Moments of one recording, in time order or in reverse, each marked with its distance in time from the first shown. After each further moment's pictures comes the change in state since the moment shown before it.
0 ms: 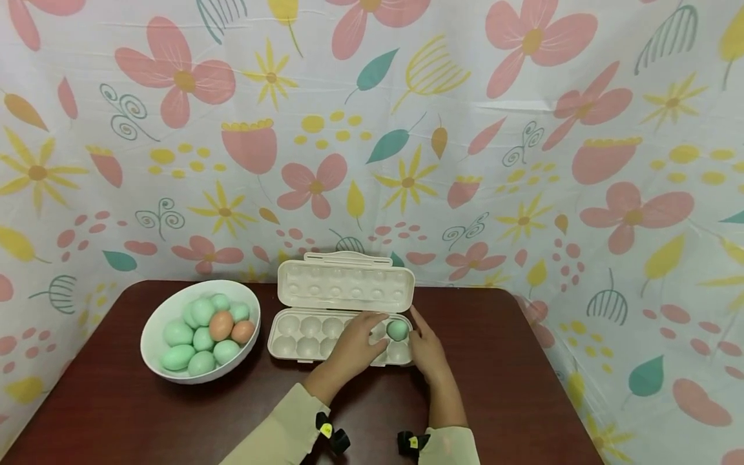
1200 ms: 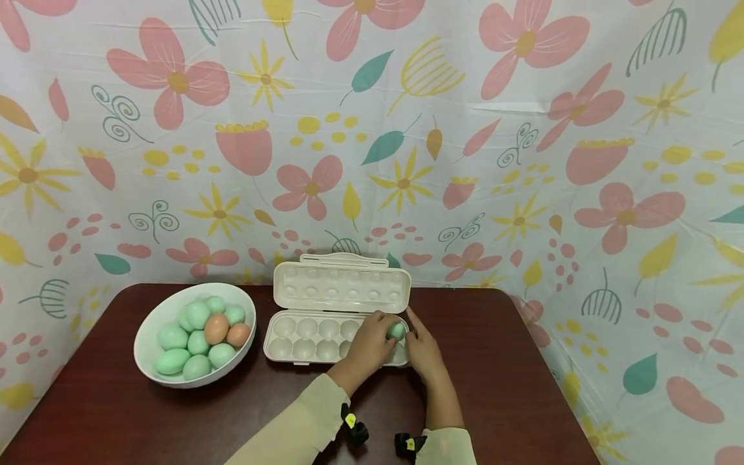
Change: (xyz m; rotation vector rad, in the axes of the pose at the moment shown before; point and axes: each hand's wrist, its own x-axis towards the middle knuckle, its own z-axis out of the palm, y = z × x) left_hand 0.022 0.006 0.041 0.187 0.057 0.062; right_hand 0.002 0.002 -0.001 0.009 -0.009 0.014
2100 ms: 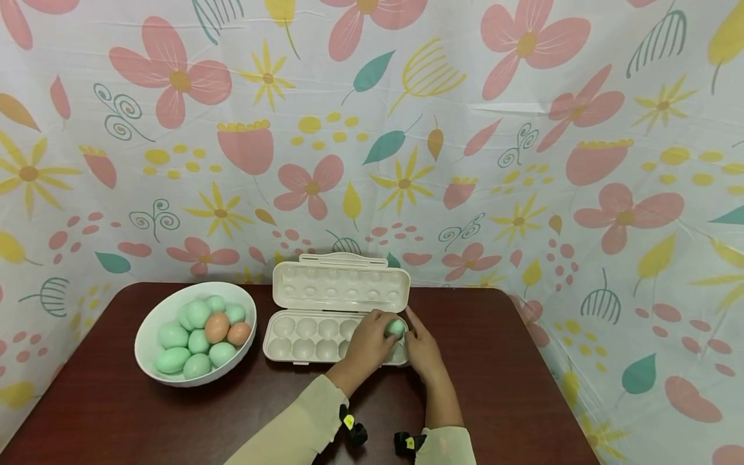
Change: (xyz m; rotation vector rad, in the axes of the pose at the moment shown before) left_hand -0.002 -0.002 0.000 0.004 0.062 -0.007; right_hand -0.027 -0.042 -0.003 -0.007 -0.045 0.012
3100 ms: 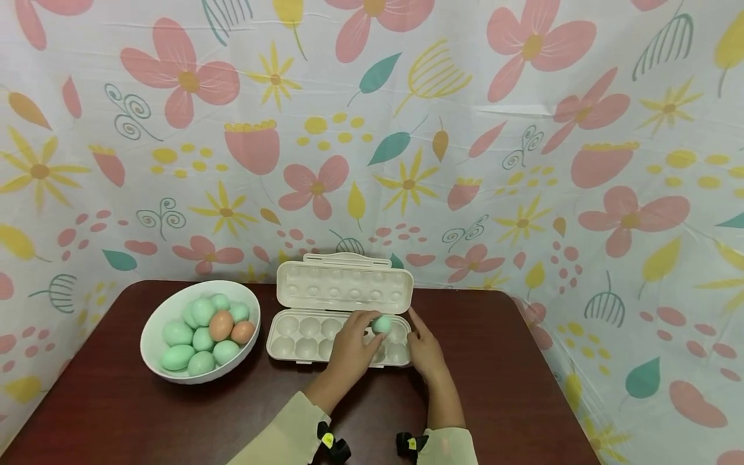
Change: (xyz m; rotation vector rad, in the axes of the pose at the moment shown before) left_hand -0.028 -0.006 -0.034 -0.205 0.133 -0.067; right_hand 0.025 0.040 0.004 -0.013 0.056 -0.051
